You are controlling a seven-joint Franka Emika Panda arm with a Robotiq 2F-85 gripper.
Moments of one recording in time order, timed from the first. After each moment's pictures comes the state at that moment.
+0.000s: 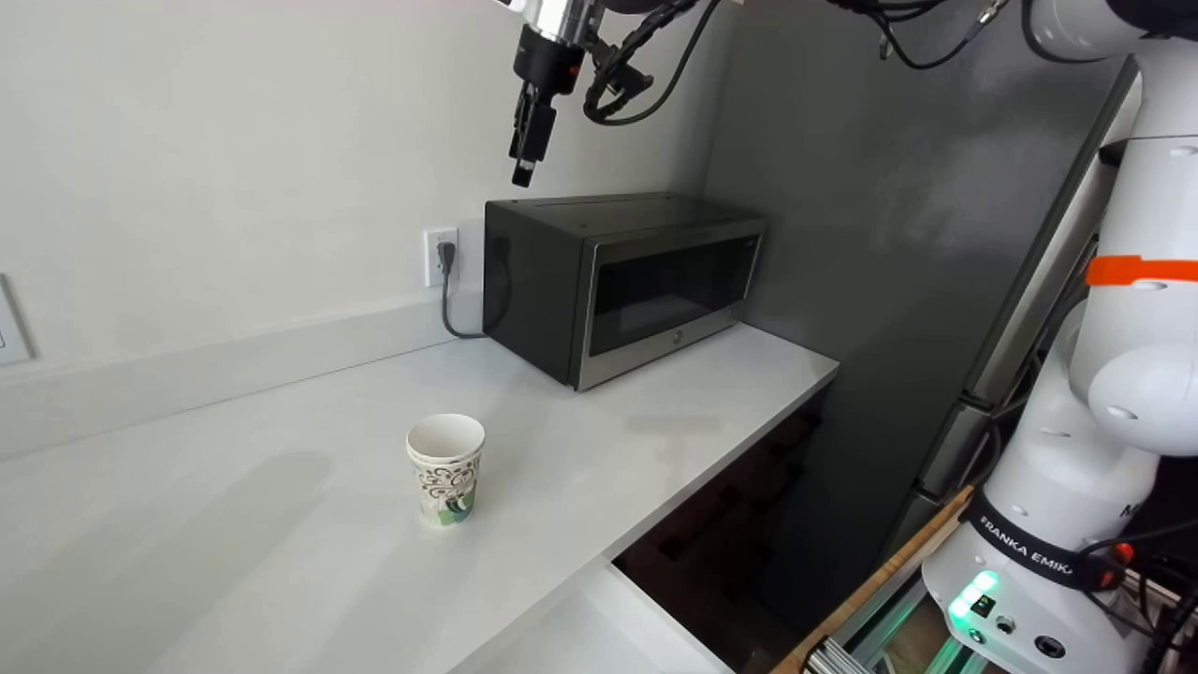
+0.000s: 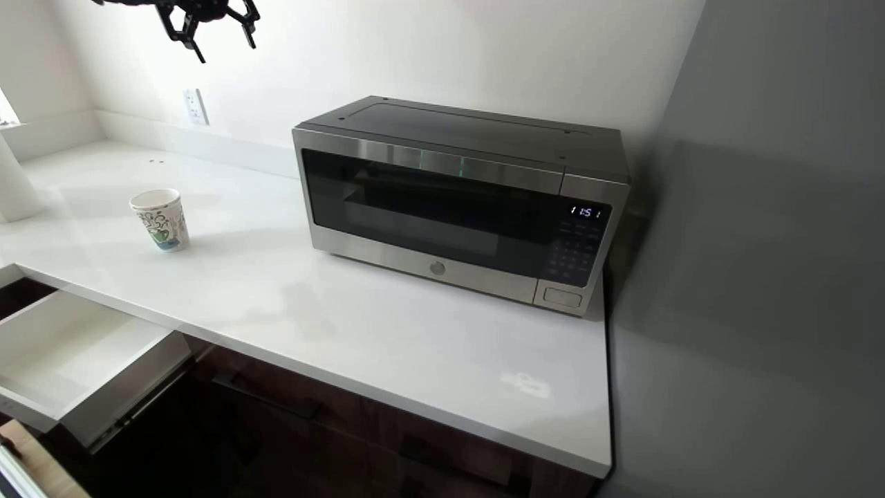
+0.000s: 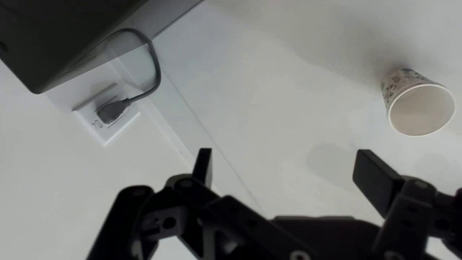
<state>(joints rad) 0.28 0.15 0.30 -1.64 -0.17 2.10 -0.57</state>
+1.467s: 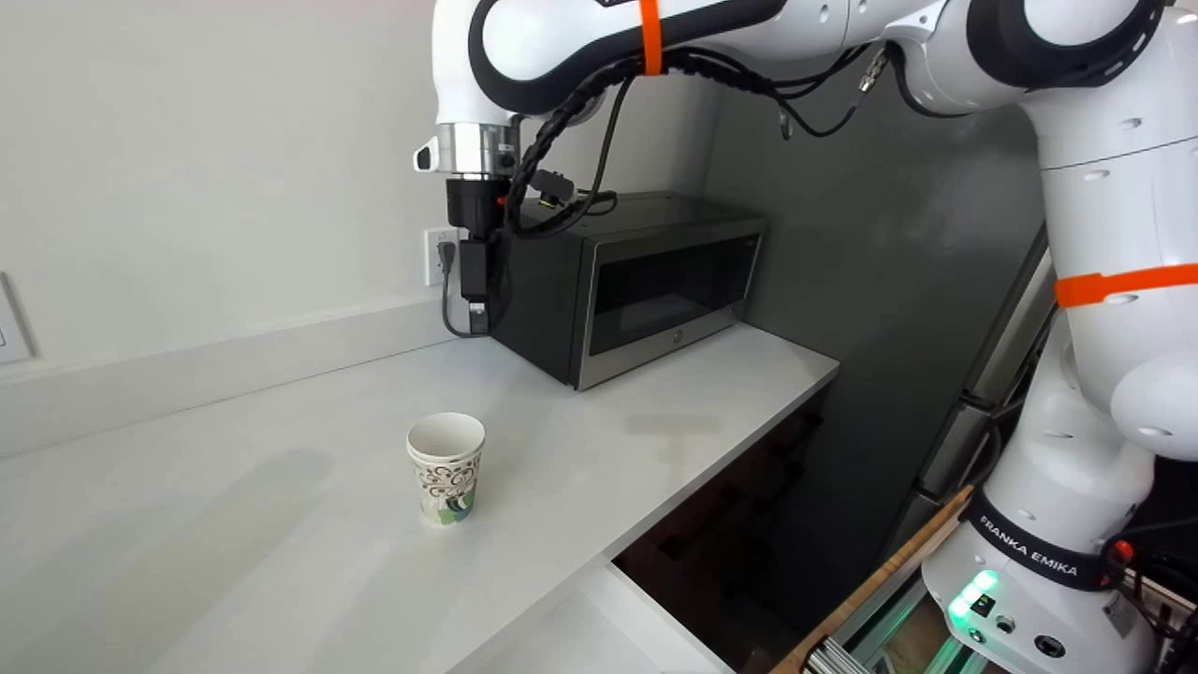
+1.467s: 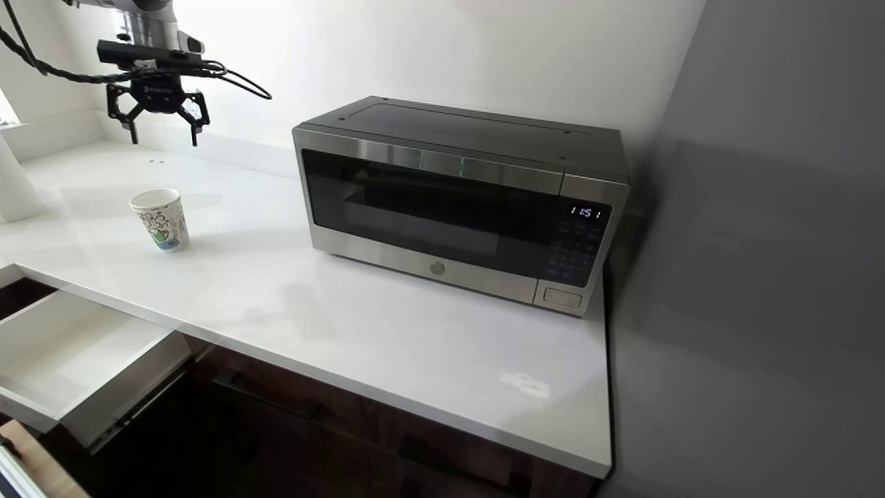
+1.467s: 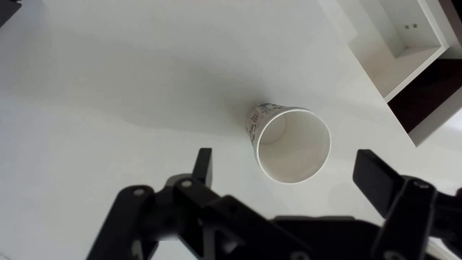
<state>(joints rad) 0.40 0.46 0.36 -1.51 -0.05 1.84 -0.27</state>
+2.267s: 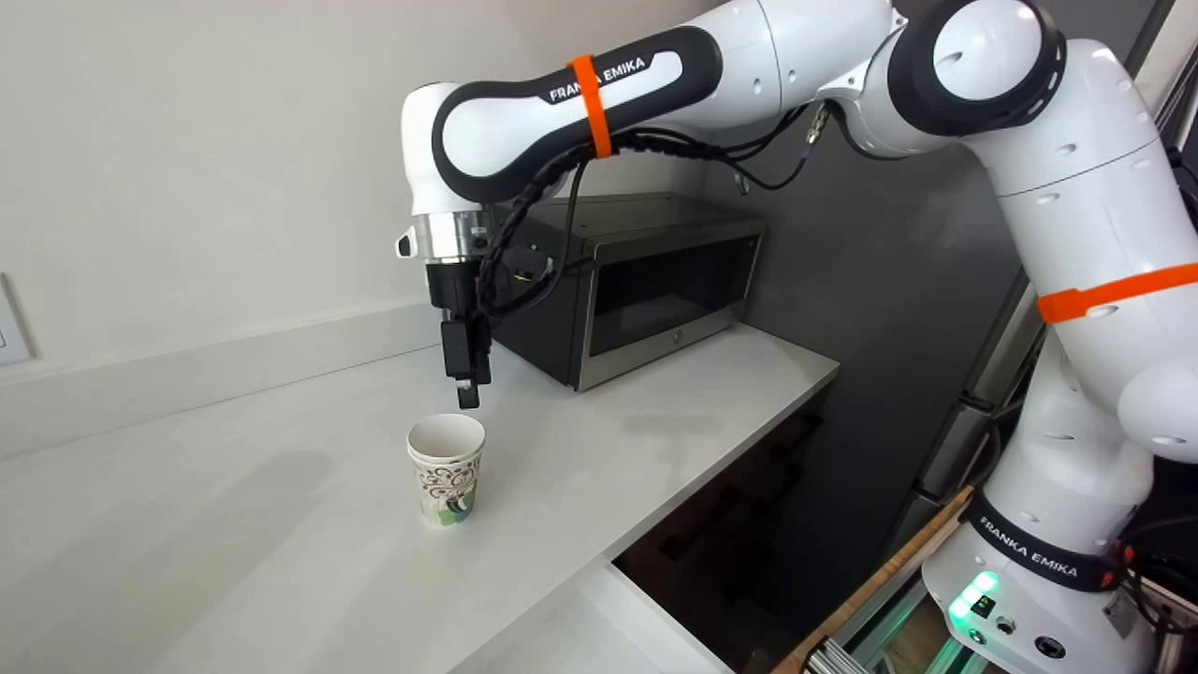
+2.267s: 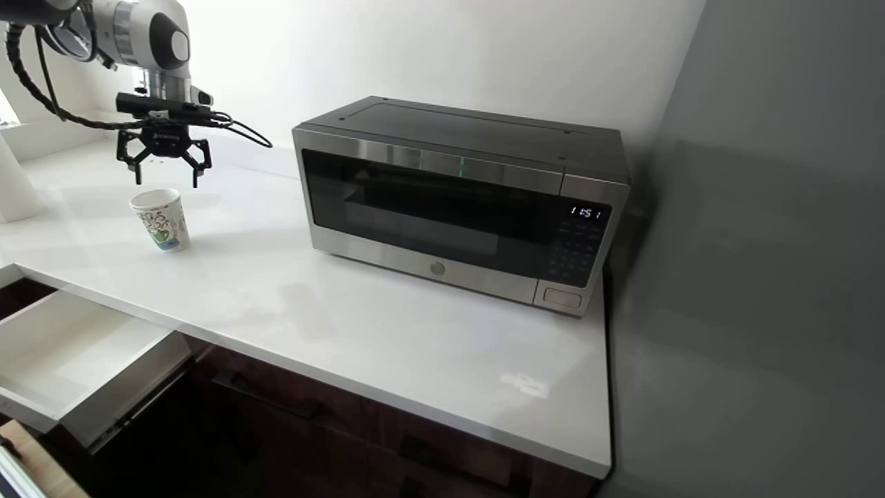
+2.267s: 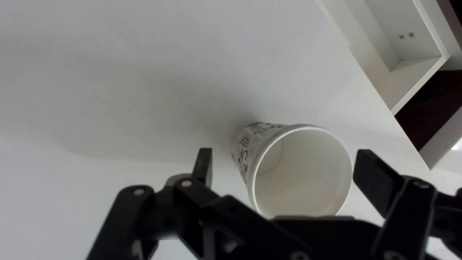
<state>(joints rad) 0.44 0.64 0.35 -1.45 -0.05 1.84 -0.26</state>
